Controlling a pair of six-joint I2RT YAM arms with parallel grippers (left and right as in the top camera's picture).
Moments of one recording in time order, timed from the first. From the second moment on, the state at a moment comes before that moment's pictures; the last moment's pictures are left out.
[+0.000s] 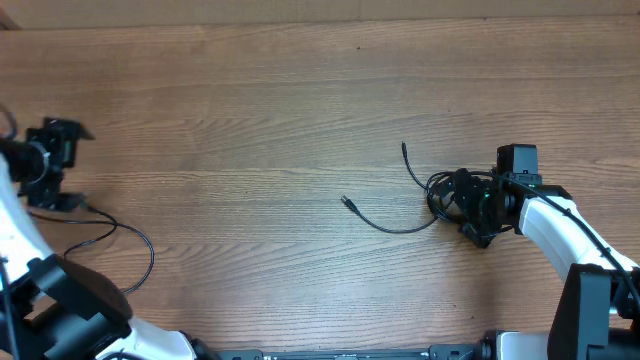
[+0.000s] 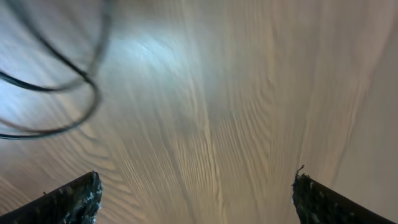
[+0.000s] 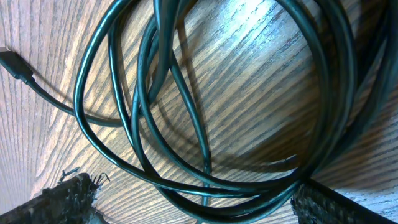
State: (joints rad) left arm 0.64 1.79 1.75 -1.35 0.37 -0.74; right arm -0.08 1.55 0.75 -0.52 -0.35 0.78
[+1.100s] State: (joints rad) left arm 0.27 1.06 1.31 -1.27 0.43 -0.25; right arm -0.08 1.56 0.76 -0.60 -0.44 0.62
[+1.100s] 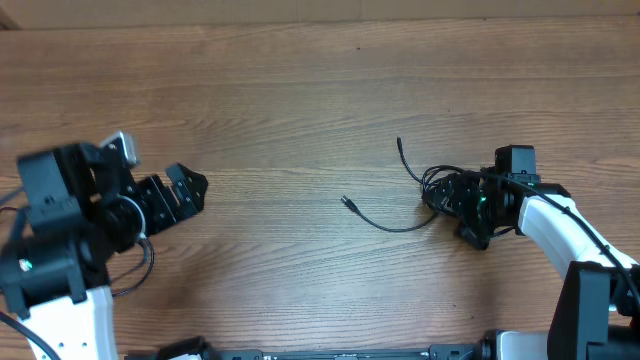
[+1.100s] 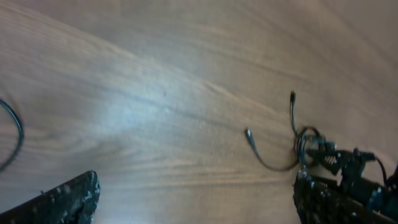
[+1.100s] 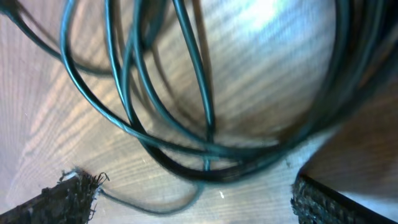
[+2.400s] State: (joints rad) left arm -0.53 1.34 0.72 -0.39 0.18 -0.86; right arm 0.16 1.58 0.83 -0.32 -0.17 0.47
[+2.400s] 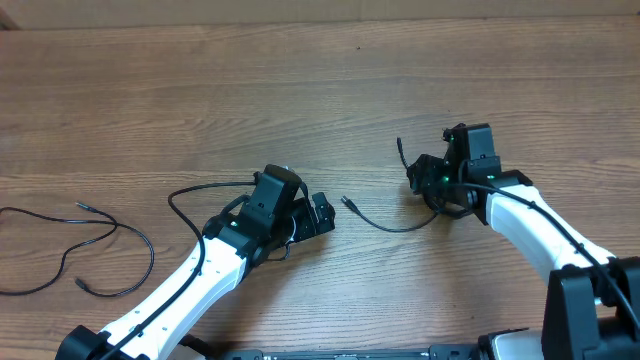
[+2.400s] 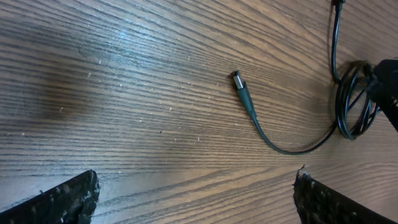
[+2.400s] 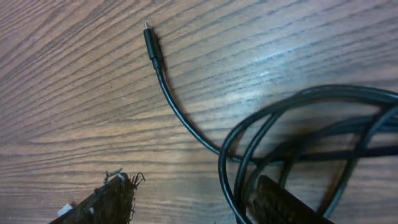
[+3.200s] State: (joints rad) left arm -0.53 1.34 0.72 -0.39 0.18 -0.84; right arm 0.16 1.67 0.84 -0.18 -0.44 0.69
